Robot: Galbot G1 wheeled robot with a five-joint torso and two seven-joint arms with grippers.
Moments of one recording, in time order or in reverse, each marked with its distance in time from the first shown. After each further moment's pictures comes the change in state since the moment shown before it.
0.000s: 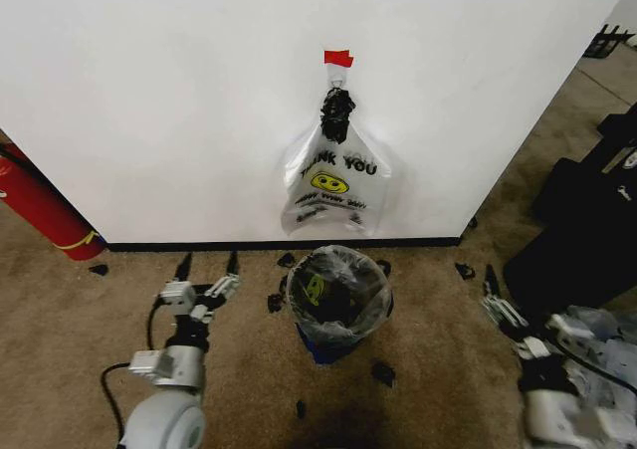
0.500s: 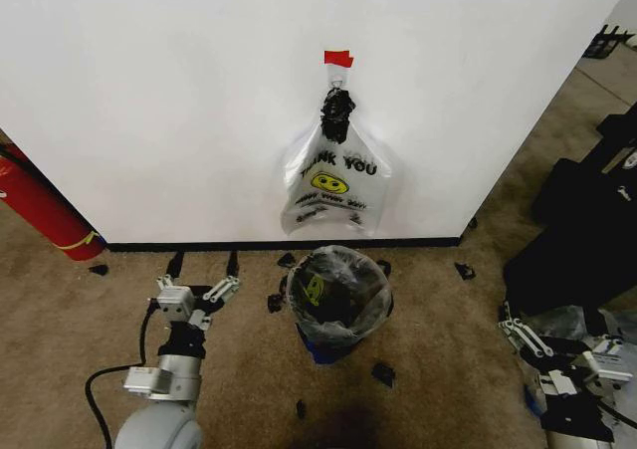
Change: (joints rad) left arm 0.038 -0.032 0.065 -0.048 0.230 -0.018 0.008; right arm -0.063 0.048 -0.011 0.059 -0.038 0.077 0.003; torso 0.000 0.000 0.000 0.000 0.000
